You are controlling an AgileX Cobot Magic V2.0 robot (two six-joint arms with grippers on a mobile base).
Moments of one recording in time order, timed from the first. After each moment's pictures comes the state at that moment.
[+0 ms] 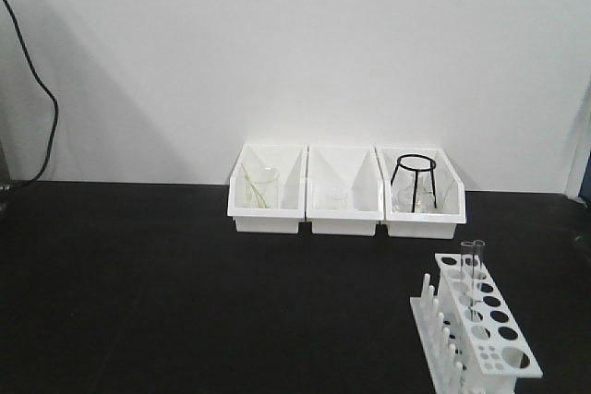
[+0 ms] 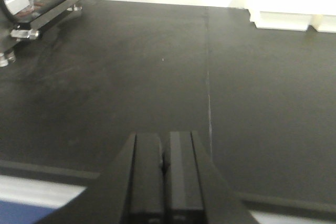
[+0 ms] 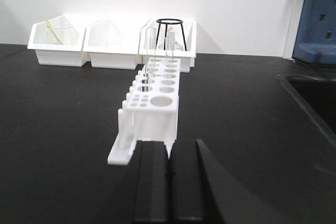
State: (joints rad) left arm 0.08 -0.02 0.03 0.05 0.29 -0.16; right arm 0.04 -0.01 0.03 -0.09 0.18 0.05
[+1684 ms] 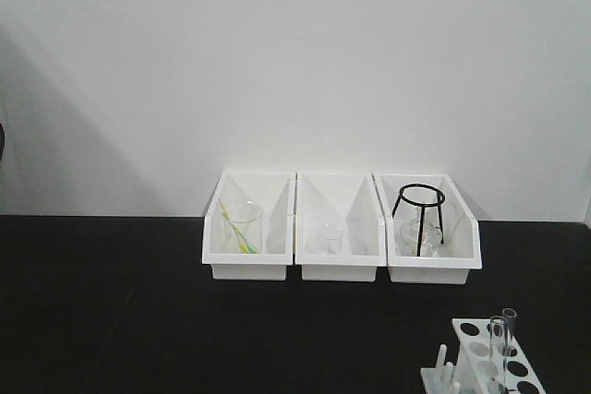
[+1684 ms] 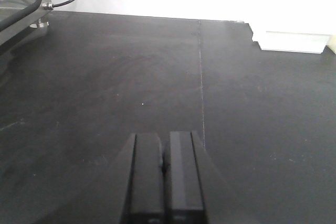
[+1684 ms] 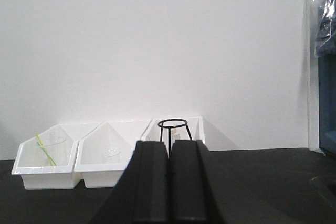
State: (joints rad) left arm 0.08 -0.02 0.03 0.05 0.29 -0.16; right arm 0.04 0.02 -0.09 -0.07 -0.02 0.15
